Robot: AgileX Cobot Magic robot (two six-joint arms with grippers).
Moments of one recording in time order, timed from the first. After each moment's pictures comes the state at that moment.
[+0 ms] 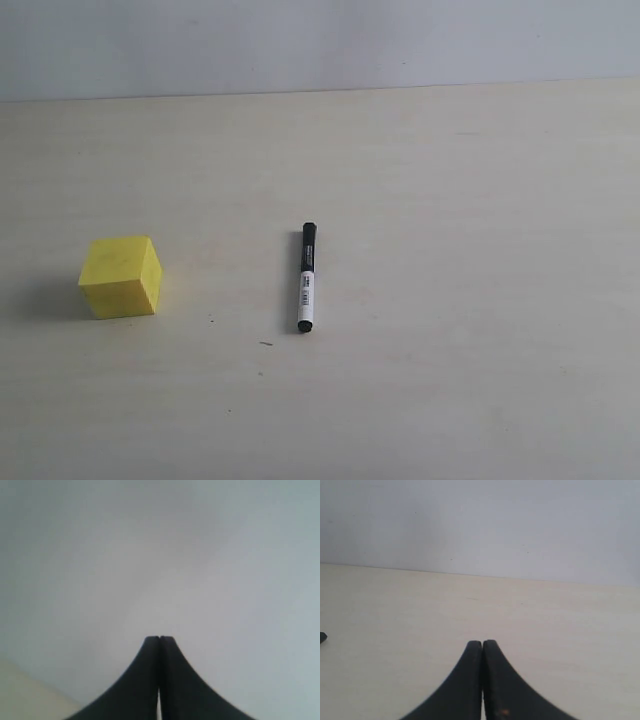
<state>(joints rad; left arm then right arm) -0.06 0.01 -0.01 -0.16 -0.24 -0.49 0.10 0.01 0.00 0.03 0.25 -0.10</state>
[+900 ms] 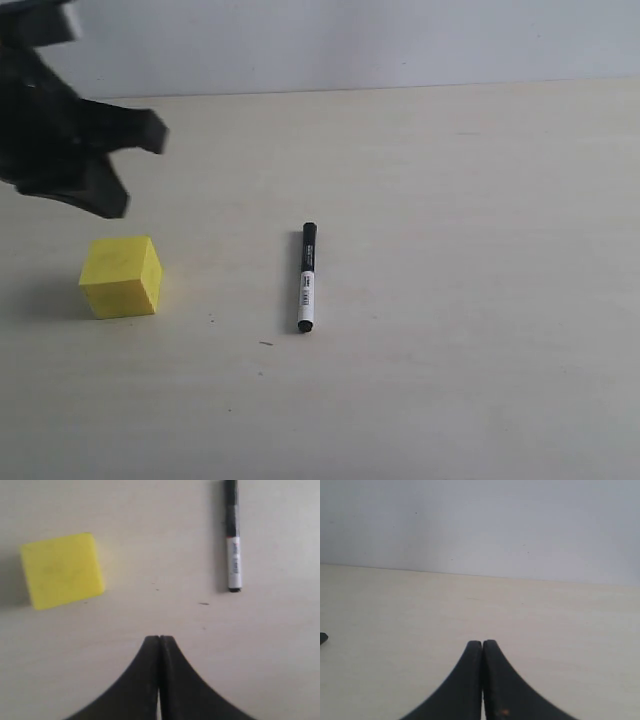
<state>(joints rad) -0.50 1.48 -1.14 -0.14 1.01 -0.27 0.10 0.01 0.00 0.03 0.25 -0.10</state>
